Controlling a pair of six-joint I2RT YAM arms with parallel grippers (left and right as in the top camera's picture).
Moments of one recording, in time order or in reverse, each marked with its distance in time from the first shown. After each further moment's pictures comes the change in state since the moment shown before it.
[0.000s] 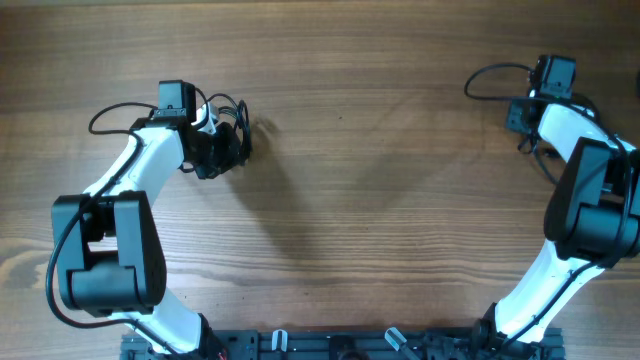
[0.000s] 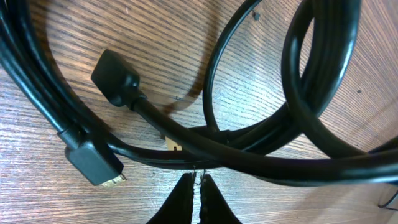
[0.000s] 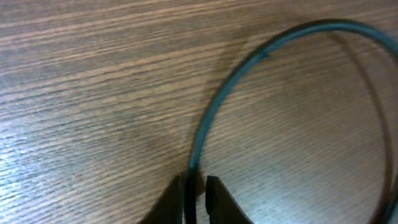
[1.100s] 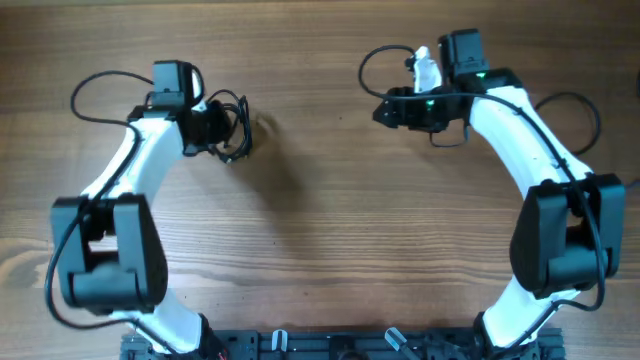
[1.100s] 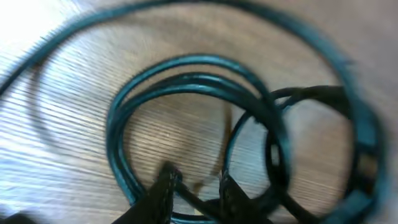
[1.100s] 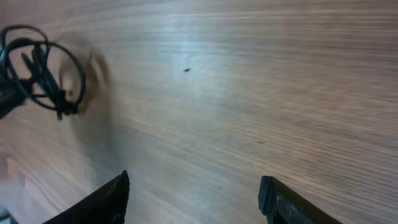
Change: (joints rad) left arm -0.018 0.003 0.085 0.088 -0.258 0.050; right arm 0.418 -0.185 0.106 -0.393 -0.769 0.222
